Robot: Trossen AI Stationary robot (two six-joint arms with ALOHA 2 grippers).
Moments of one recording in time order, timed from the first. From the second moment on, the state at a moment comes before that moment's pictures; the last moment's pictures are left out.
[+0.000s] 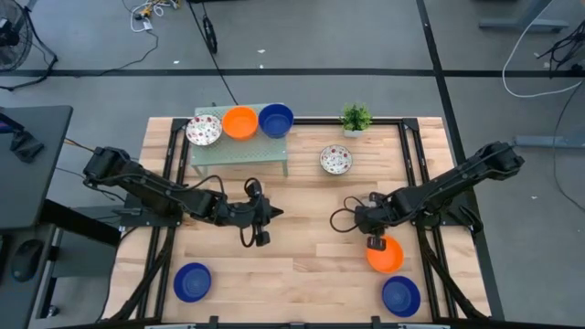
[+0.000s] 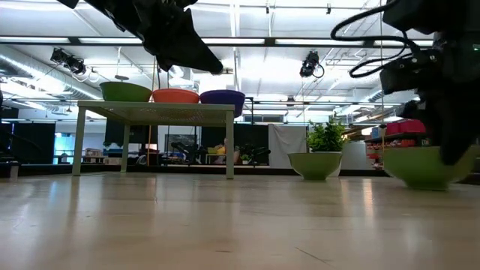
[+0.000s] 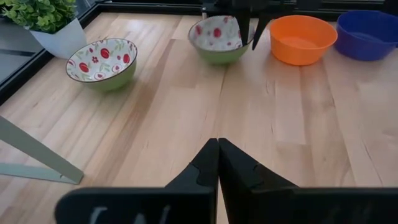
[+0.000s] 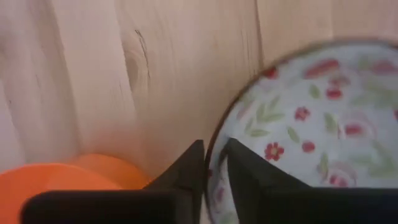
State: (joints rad) left arm -0.31 1.43 0.82 0.07 -0.49 -0.24; right arm 0.35 1.30 0.67 -0.71 0.05 0.47
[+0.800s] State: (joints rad) left arm -0.26 1.62 0.85 0.40 -0.11 0.01; right arm 0.35 1.47 0.70 0.12 -0.14 -0.33
